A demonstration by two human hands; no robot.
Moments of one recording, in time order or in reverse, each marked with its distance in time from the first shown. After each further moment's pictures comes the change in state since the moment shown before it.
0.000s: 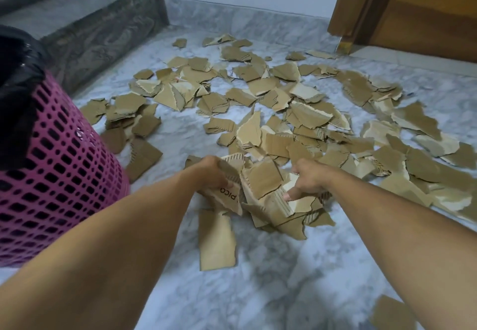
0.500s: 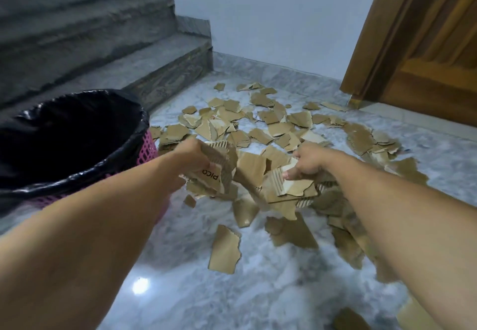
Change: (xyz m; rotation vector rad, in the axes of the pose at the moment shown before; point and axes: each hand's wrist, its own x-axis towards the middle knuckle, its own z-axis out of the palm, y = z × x) left_hand -0.164 0.039 -0.126 -0.071 0.299 0.045; right_hand -0.129 -0.068 -0.125 0.027 0.082 -0.209
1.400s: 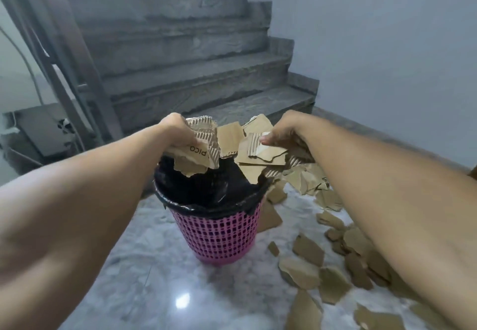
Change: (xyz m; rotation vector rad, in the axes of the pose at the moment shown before) left_hand -0.092 -0.134 -0.268 -0.063 0.484 -0.382; right_hand -0.034 -0.359 -0.021 0.007 0.025 -0.320
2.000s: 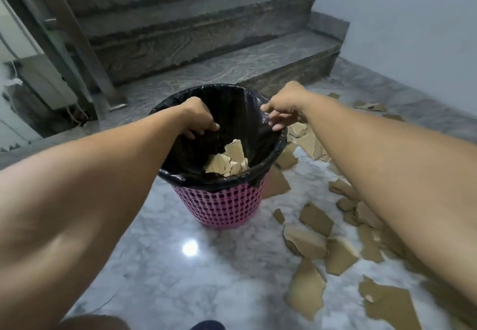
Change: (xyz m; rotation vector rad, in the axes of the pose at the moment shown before) left_hand 0.050 -0.019 0.087 -0.081 -0.208 0.001; right_hand 0.100 0.024 0.069 0.292 -0.044 -0.019
